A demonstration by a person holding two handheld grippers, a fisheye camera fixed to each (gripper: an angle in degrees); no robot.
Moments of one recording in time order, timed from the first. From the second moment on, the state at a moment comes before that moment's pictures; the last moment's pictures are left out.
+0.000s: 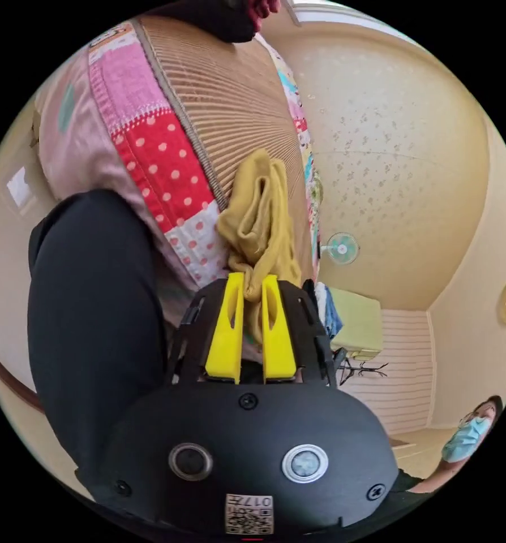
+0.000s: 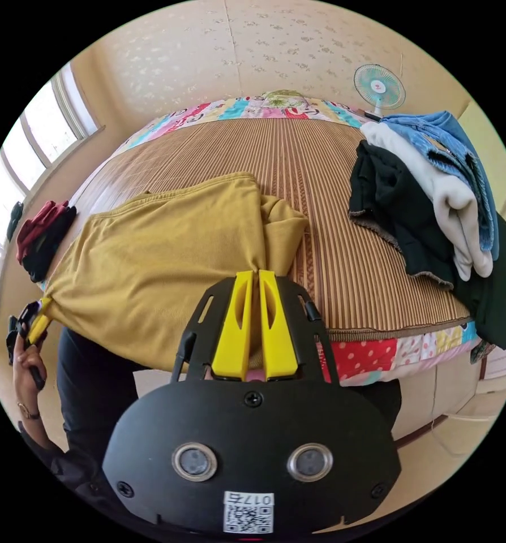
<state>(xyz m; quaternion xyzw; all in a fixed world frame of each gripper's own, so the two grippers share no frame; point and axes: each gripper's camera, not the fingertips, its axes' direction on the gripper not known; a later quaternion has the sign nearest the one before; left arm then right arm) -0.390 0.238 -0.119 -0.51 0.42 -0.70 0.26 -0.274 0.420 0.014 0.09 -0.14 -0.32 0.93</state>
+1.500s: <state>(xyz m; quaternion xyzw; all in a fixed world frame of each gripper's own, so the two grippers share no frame) -0.392 -0.091 -0.196 -0.21 0.80 -0.33 0.45 0.054 0.208 -0.121 0.20 -0.78 -0.26 0.53</state>
